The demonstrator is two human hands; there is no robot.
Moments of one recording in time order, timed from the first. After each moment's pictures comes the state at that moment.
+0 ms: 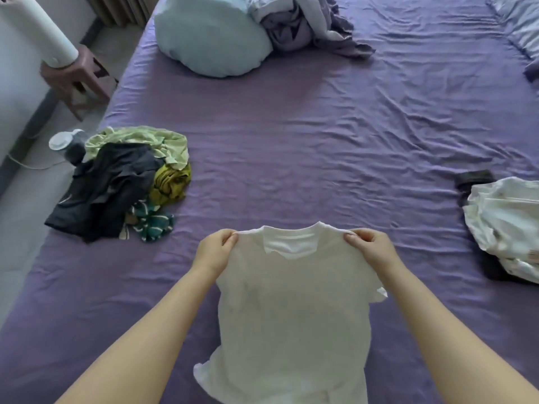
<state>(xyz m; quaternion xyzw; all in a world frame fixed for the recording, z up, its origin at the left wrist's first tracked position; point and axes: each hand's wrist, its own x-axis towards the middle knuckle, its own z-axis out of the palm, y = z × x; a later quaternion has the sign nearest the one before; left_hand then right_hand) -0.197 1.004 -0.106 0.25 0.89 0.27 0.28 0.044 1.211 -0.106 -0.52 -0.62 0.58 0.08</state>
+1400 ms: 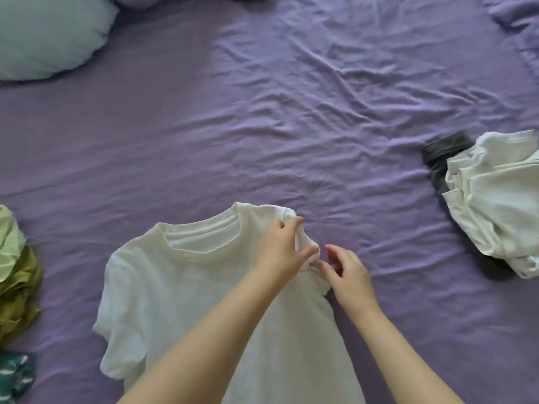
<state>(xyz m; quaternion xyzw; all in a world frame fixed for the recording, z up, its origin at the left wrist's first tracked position) -0.117 1.302 -0.242 0.50 0.76 0.15 0.39 0.040 1.303 -0.247 -0.64 -0.63 0.43 0.09</state>
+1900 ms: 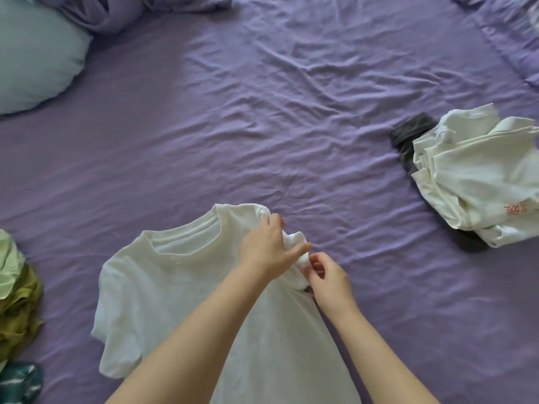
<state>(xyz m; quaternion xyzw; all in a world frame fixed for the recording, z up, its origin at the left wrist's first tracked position) -0.095 1.305 -0.217 0.56 0.77 0.01 0.32 0.050 1.279 -0.229 -0.66 -0.51 0.54 0.12</state>
